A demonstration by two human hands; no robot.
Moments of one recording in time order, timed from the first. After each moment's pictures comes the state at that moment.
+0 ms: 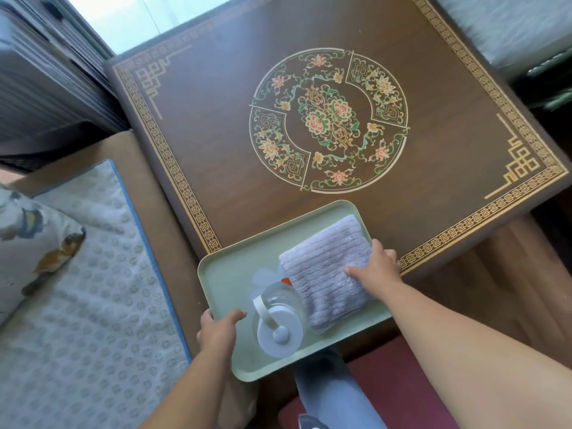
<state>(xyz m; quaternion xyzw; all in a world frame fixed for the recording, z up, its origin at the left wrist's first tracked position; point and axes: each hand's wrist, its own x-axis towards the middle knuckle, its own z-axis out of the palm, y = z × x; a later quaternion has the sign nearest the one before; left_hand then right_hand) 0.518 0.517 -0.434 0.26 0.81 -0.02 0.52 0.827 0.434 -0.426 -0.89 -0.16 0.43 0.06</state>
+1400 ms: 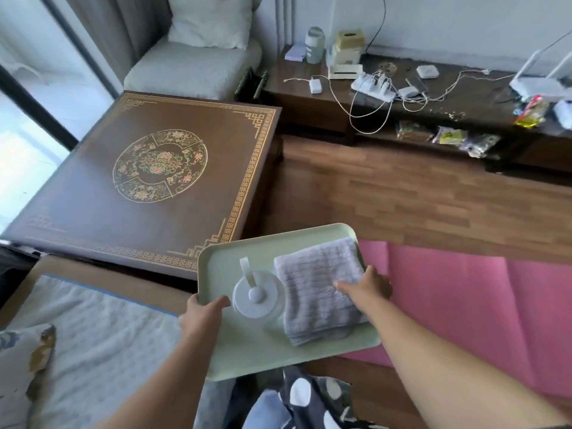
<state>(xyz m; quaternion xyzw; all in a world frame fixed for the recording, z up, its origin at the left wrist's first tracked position) 0.330 0.287 -0.211 0.69 0.54 -0.12 0.47 0.414 -0.019 -0.213 -0.88 0.27 0.26 0.28</state>
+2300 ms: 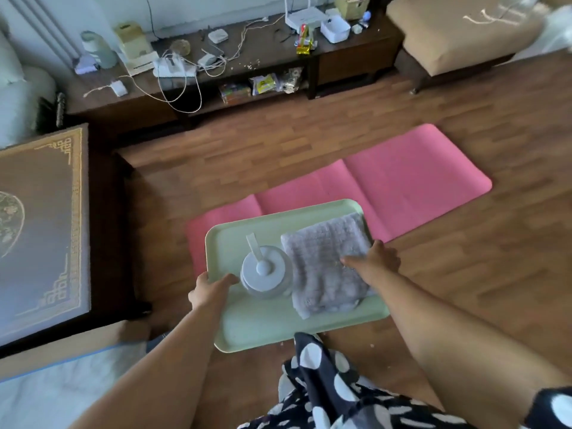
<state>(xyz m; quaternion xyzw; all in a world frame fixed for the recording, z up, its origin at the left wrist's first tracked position) 0.212 -0.102 -0.199 0.81 0.29 -0.27 0.43 0.118 -0.418 -0.187 -0.80 0.49 0.18 0.30</state>
